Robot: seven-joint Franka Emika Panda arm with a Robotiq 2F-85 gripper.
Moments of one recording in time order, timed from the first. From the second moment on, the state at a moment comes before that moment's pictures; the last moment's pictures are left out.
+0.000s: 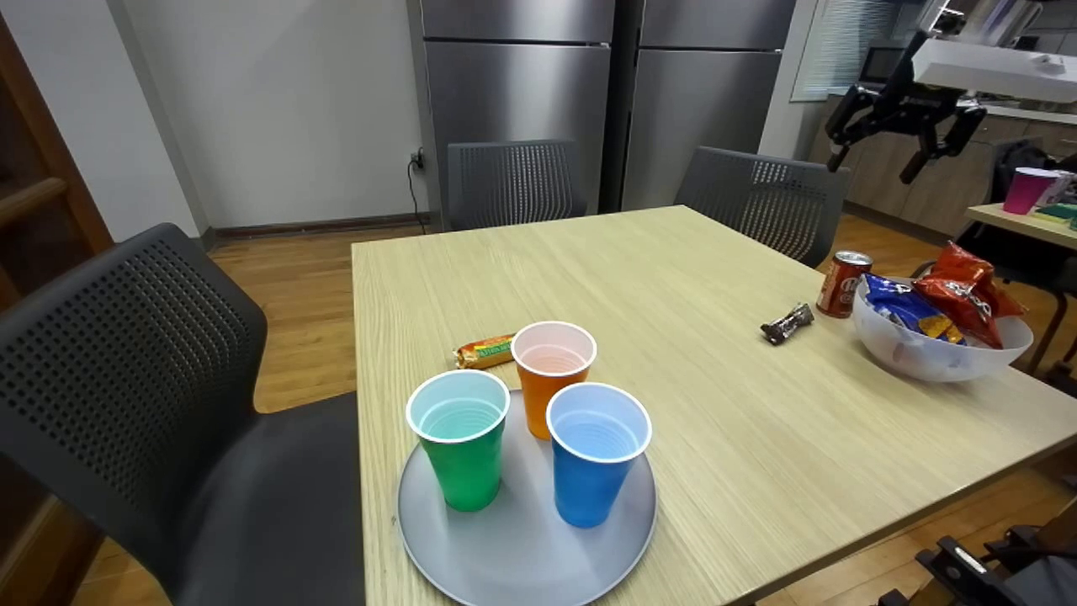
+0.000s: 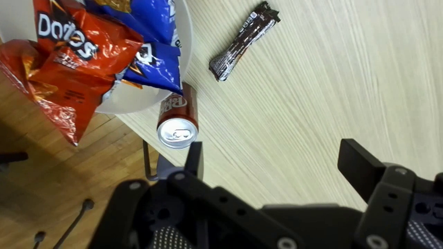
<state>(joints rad) -0.13 0.09 -0.21 -2.36 0.05 2.75 0.15</state>
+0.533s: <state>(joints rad) -0.06 0.08 -0.15 -2.37 -0.07 2.73 0.21</state>
